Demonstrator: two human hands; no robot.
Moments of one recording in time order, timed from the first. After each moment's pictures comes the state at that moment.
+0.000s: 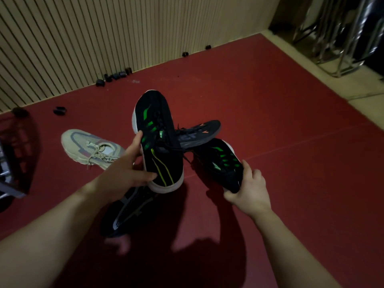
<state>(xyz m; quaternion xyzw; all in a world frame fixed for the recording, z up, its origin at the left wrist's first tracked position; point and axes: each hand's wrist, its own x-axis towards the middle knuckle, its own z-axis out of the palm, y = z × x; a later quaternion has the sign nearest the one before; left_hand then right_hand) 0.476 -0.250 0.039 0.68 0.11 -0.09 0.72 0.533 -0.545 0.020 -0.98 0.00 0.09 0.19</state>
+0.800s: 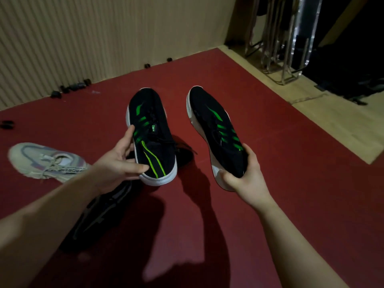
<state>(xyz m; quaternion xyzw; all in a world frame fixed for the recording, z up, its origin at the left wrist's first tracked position) 0.502 -0.312 0.066 0.63 0.03 -0.14 0.76 0.510 -0.615 0.101 -0.89 0.00 -0.01 0.46</state>
